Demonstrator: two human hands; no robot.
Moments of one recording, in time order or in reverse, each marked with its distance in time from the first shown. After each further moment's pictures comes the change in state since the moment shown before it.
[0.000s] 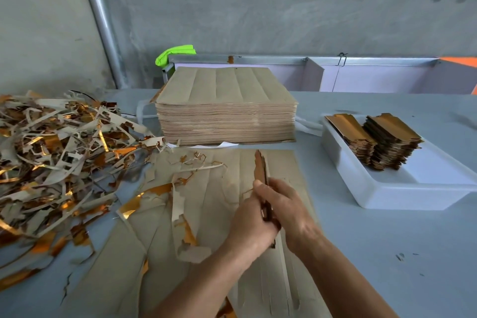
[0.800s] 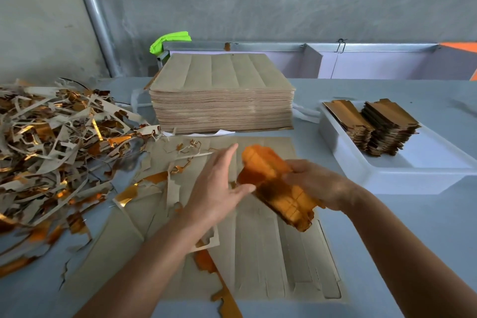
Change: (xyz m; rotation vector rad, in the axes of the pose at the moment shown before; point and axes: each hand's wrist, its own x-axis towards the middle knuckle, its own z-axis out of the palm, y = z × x) left_hand 0.009 0.005 -0.061 0.469 0.121 0.282; right_hand 0.021 -0.034 -0.073 -0.463 -0.494 0.019
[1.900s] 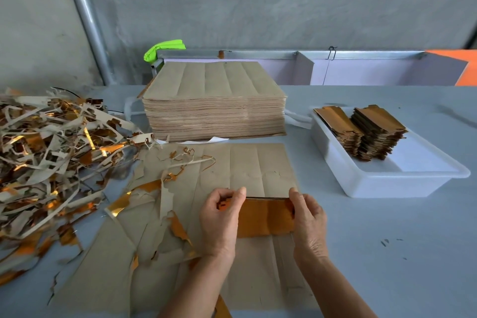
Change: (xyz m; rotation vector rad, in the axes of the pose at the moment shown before) left_hand -0.023 -0.001 0.065 -0.799 0.454 -0.381; right_hand 0.002 0.056 0.076 0.637 0.935 -0.087
